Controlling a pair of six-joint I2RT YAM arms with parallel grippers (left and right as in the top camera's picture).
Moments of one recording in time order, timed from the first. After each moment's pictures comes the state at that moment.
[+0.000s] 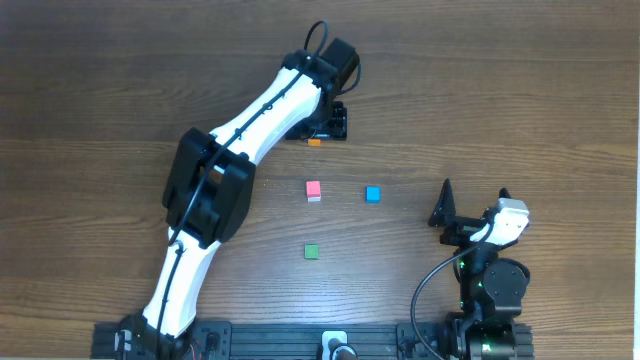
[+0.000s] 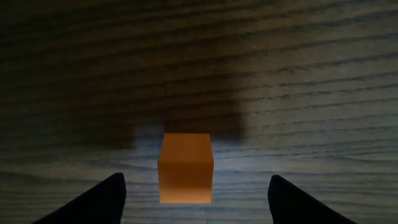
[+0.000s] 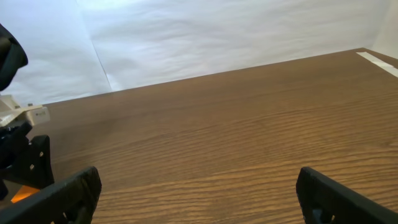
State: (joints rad) left arm -0.58 2.35 1.98 -1.12 -0.02 -0.56; right arm -0.02 0.01 0.03 -0.09 0.08 0.16
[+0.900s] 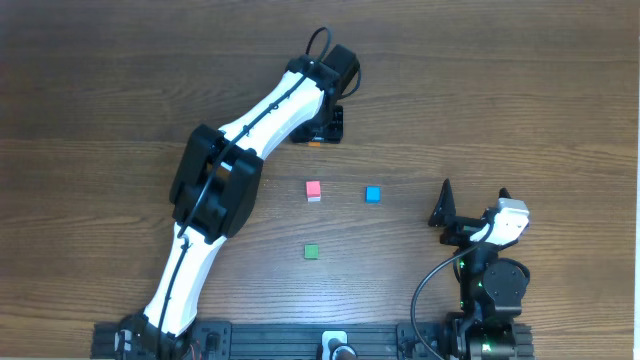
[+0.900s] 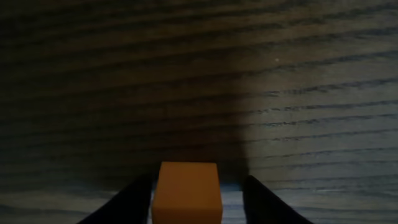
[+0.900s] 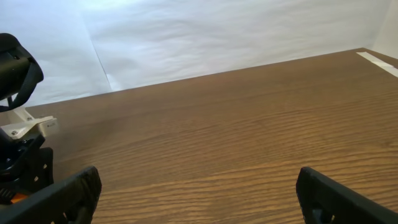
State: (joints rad) left arm -0.58 2.40 1.98 -1.09 -0.03 -0.57; right arm -0.02 0.01 0.03 -0.09 0.08 0.16
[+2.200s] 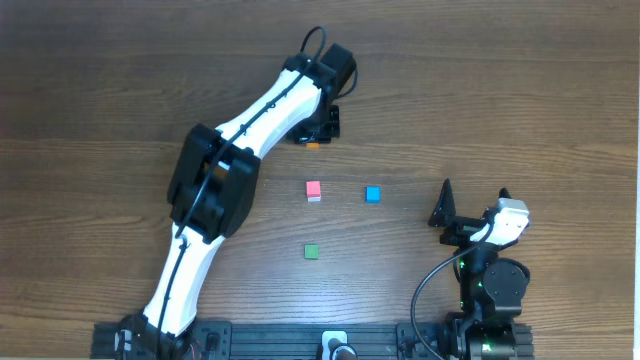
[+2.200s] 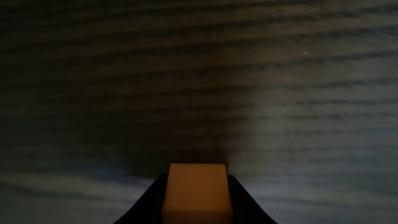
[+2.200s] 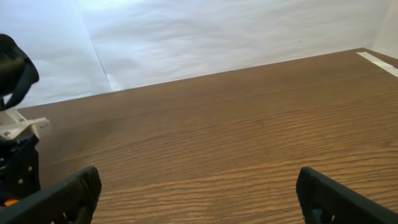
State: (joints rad) left arm -0.57 2.38 1.98 -1.13 -0.03 -0.60; right arm -0.02 0.01 0.03 -0.09 0.08 0.16
